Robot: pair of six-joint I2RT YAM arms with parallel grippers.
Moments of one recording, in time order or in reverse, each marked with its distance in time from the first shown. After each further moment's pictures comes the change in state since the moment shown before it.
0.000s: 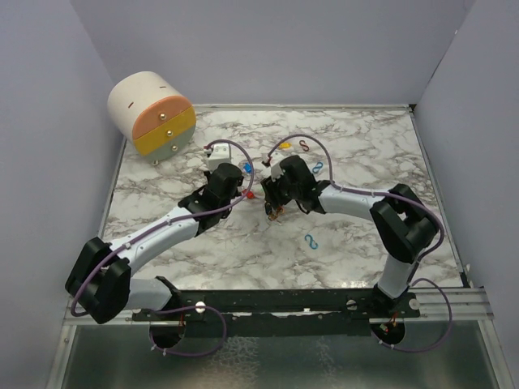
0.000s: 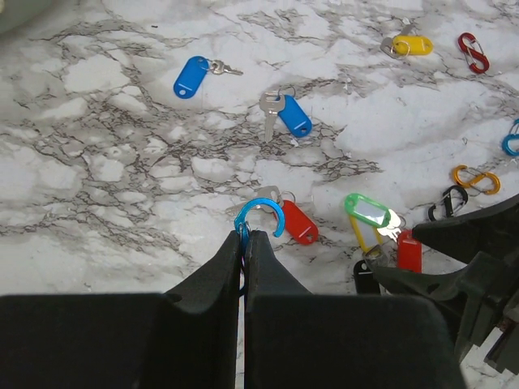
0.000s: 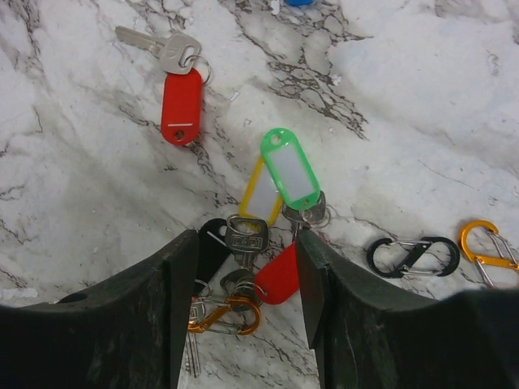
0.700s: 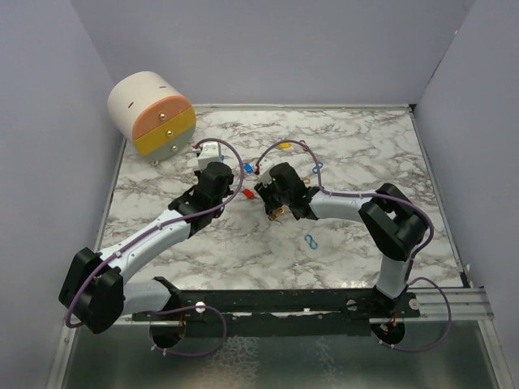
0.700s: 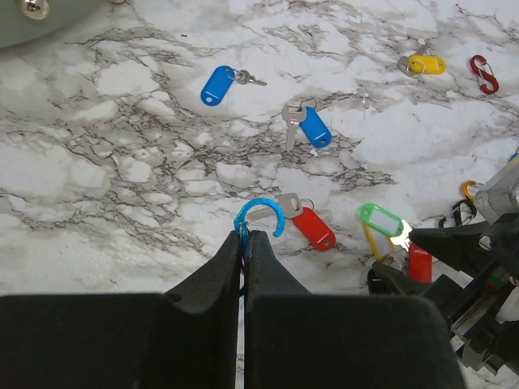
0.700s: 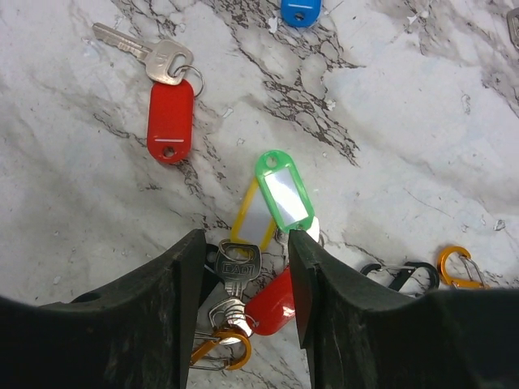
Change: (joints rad) left arm 0.061 -0.092 -0.029 -0.031 0.016 0.000; right arm 0.085 0.068 0.000 0.088 0.172 -0.130
